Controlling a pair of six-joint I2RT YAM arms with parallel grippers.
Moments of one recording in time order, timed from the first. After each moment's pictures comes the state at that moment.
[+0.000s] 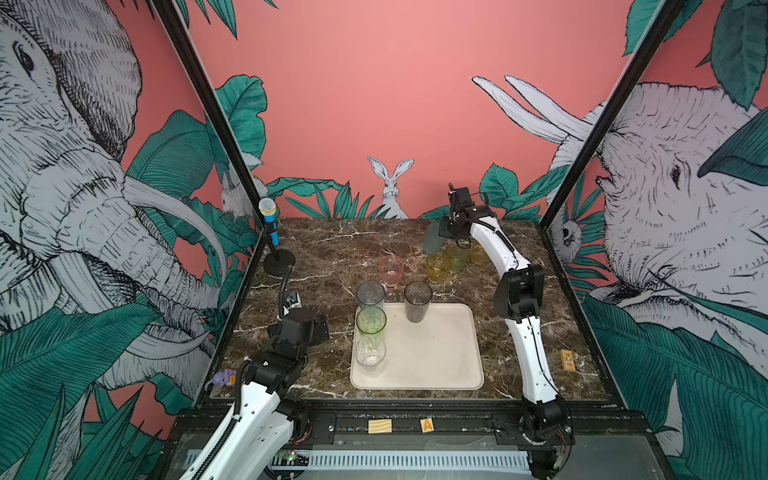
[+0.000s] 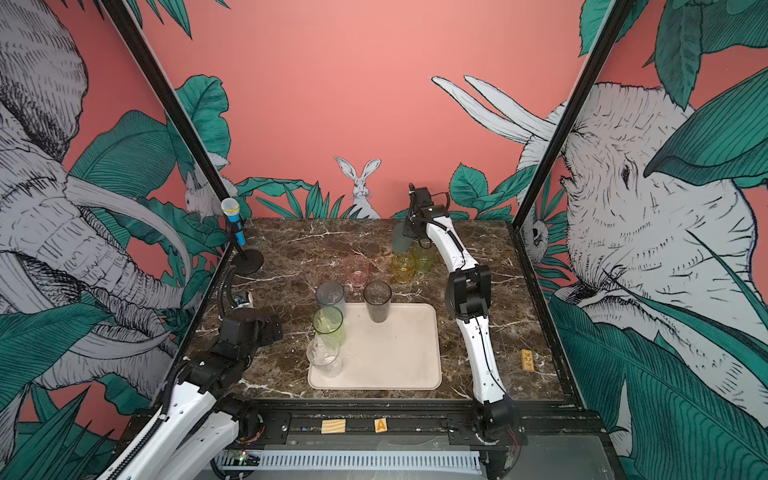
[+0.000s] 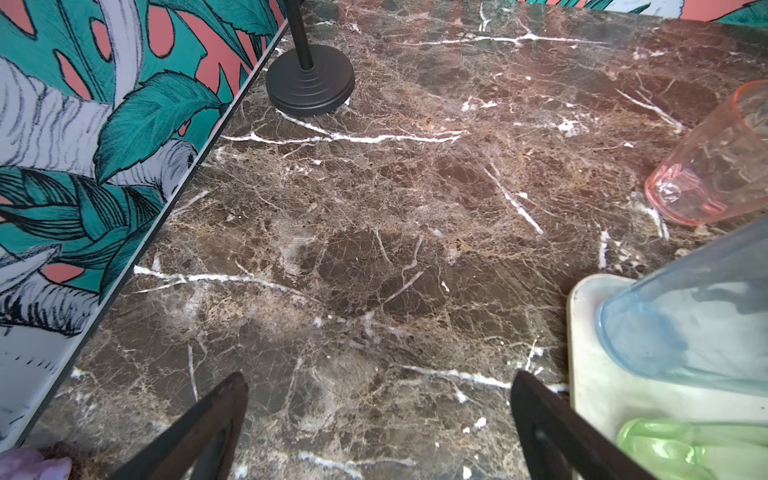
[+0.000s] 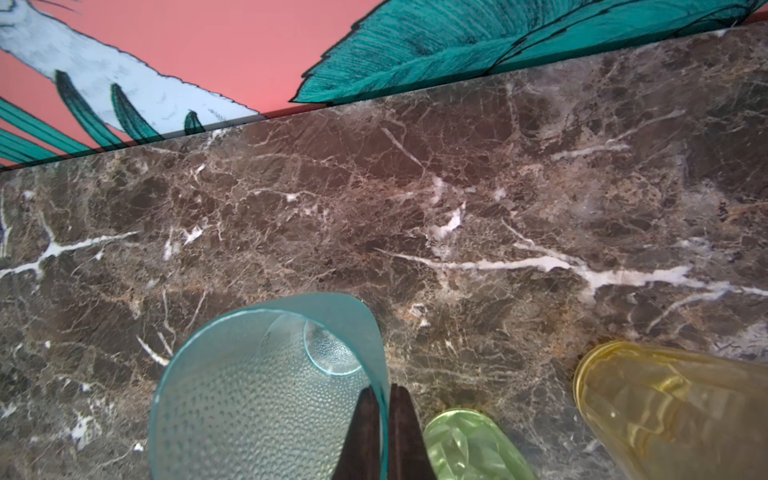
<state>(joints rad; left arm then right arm) -0.36 0.61 0.49 -0.61 -0.45 -0.37 0.30 2.48 2.49 -0.95 0.02 0.38</state>
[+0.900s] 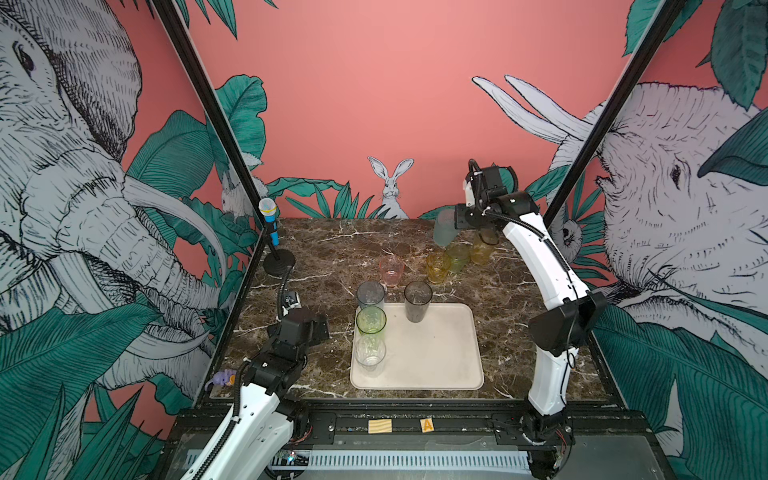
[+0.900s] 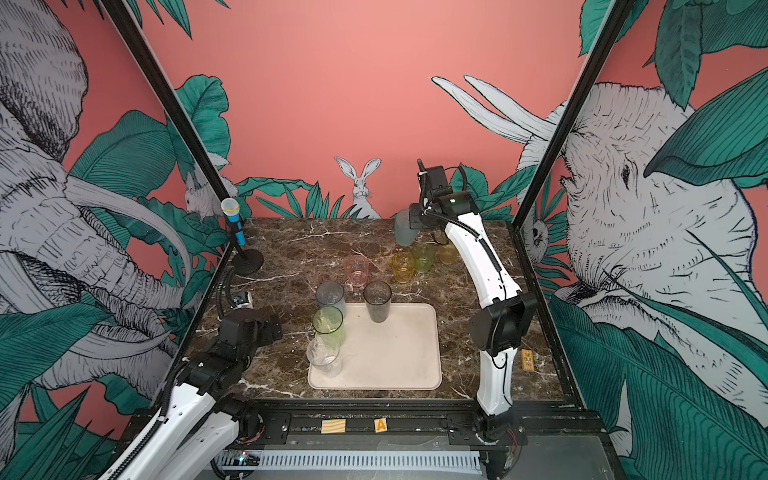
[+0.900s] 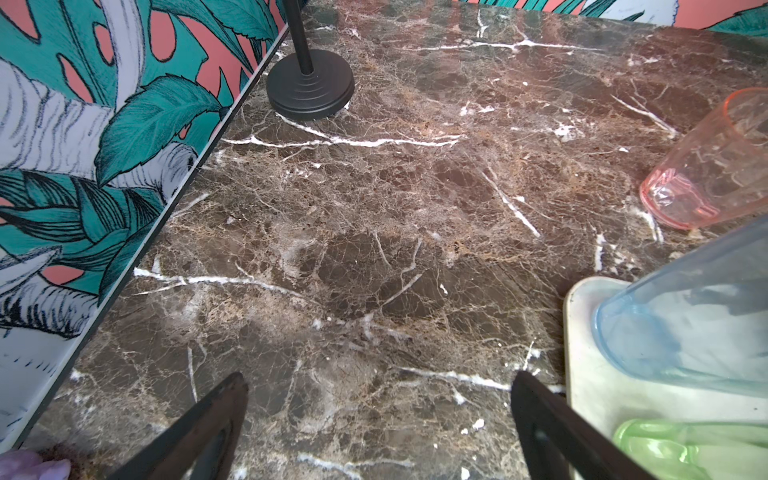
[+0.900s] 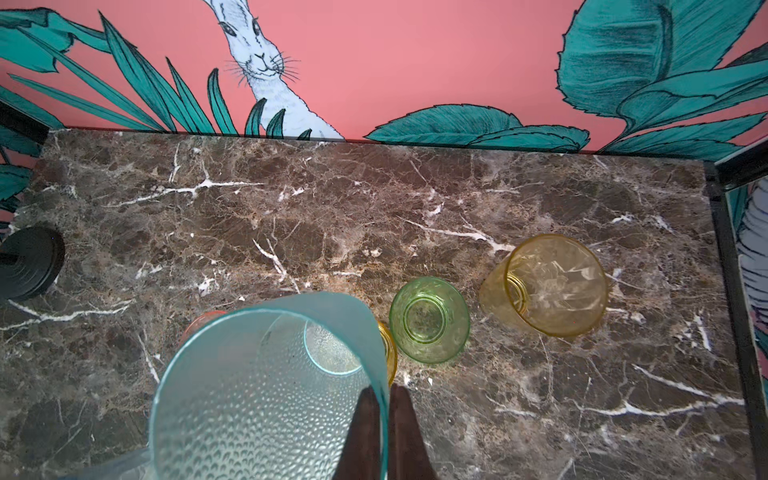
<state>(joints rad) -0.36 0.60 0.49 -0.61 -0.45 -0.37 0.38 1.93 2.21 -1.09 0.09 0.23</state>
